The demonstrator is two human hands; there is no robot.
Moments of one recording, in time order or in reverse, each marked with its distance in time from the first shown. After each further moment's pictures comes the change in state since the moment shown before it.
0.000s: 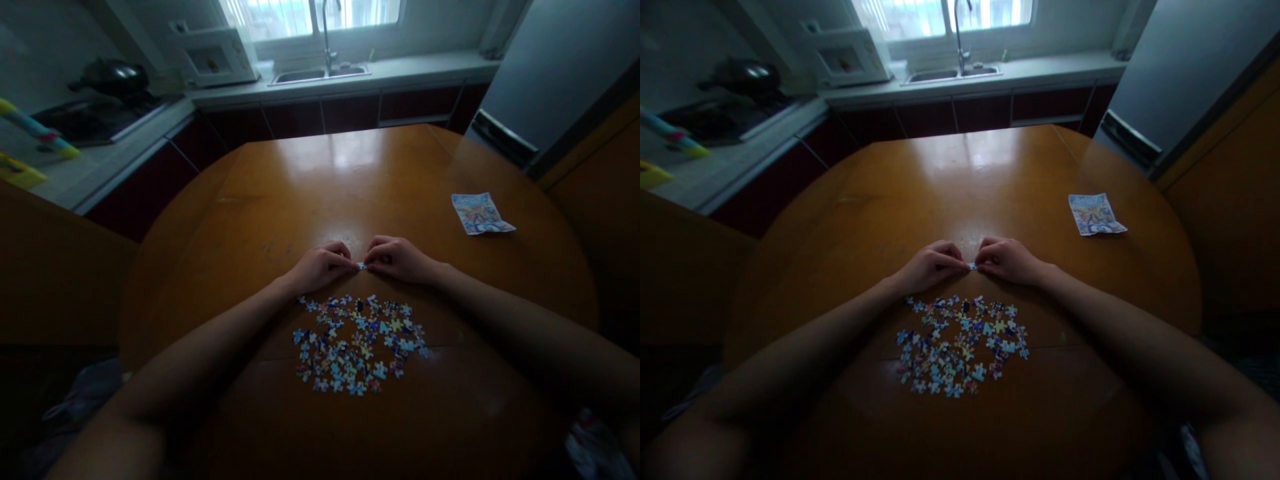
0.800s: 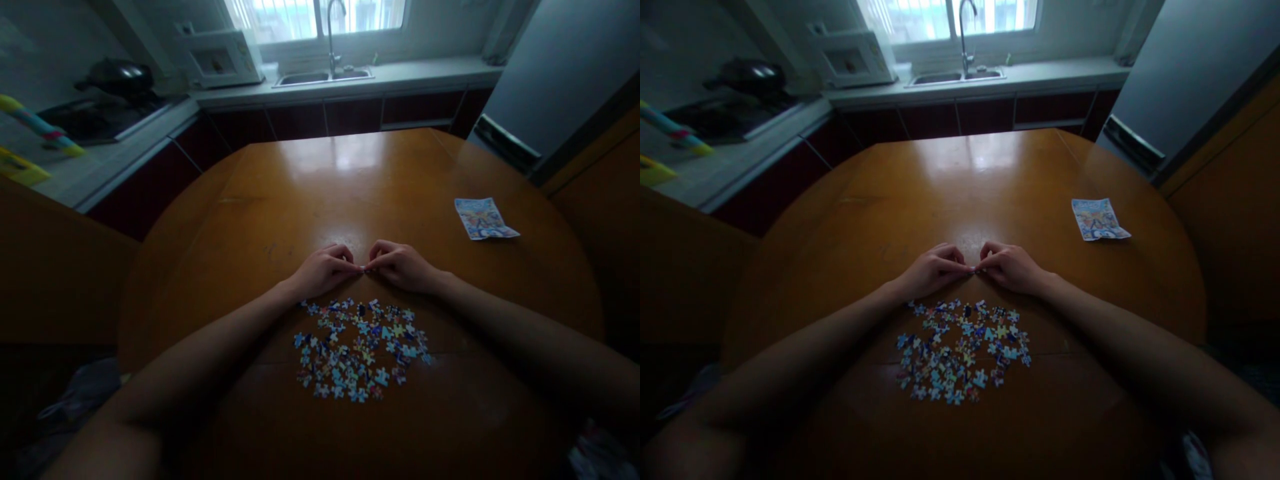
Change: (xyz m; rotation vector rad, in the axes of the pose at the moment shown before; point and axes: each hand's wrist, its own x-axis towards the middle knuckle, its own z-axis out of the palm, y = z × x) left_hand -0.001 0.007 0.001 0.094 -0.004 0.000; right_hand -0.005 -0.003 0.006 -0.091 0.023 -0.002
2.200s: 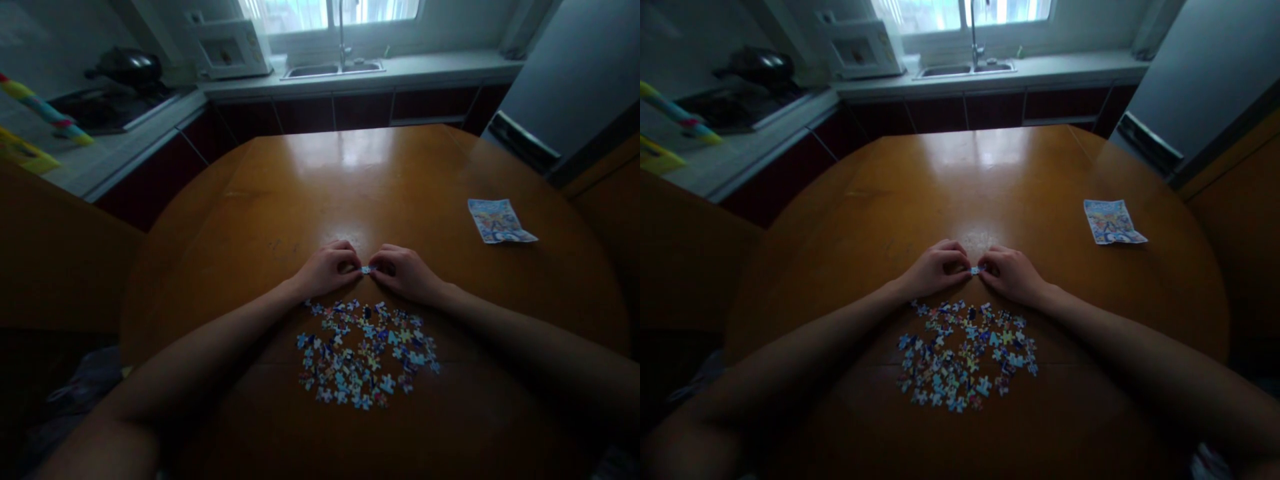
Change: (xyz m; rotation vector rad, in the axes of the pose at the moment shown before) left_hand 0.002 0.004 0.002 -0.055 0.109 -0.112; right_hand 0.006 -0.022 0.014 0.016 0.093 0.156
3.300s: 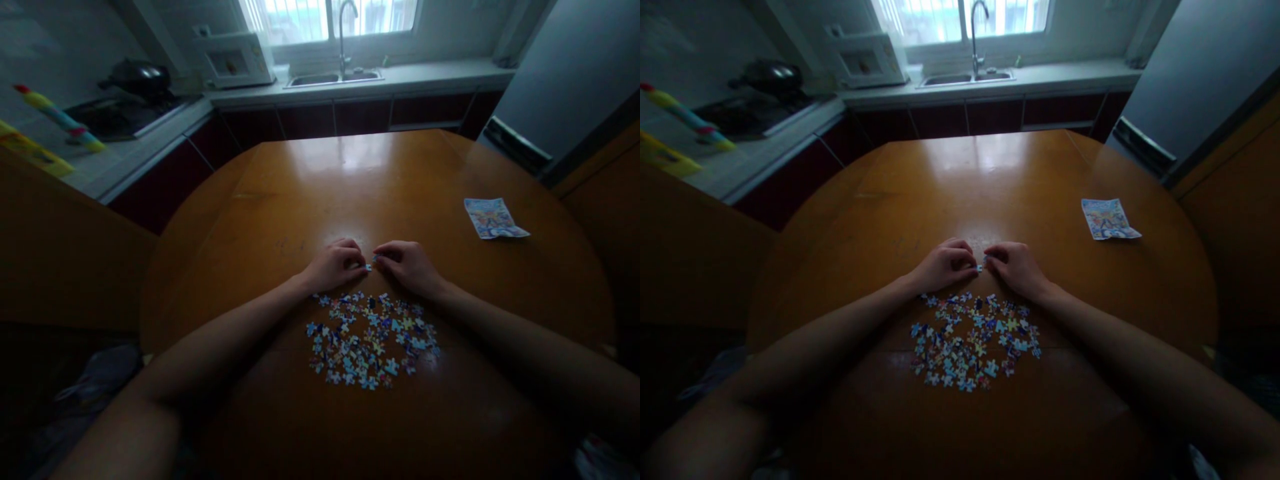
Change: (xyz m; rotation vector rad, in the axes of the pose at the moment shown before) left_hand -0.001 -0.002 0.002 -0.005 -0.024 0.046; right_hand -0.002 -0.005 0.008 0.247 0.212 0.197
